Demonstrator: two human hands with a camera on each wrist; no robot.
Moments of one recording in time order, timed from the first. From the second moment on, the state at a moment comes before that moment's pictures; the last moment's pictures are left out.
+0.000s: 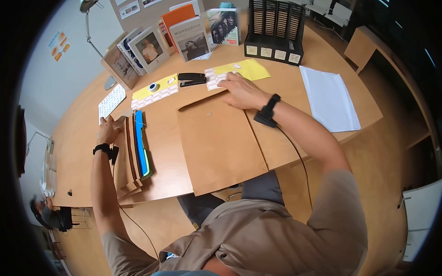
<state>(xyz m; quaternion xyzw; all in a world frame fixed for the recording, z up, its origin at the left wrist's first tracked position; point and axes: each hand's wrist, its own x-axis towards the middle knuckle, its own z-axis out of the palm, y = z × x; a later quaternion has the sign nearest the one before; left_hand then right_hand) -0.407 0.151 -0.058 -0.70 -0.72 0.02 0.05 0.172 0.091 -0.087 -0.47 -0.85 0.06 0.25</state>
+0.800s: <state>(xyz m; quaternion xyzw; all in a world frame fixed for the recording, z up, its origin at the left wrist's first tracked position) -0.152 0.077 -0.076 -0.47 -0.44 -0.48 -0.60 0.102 0.108 -0.020 -0.38 -0.81 -0.09 0.43</state>
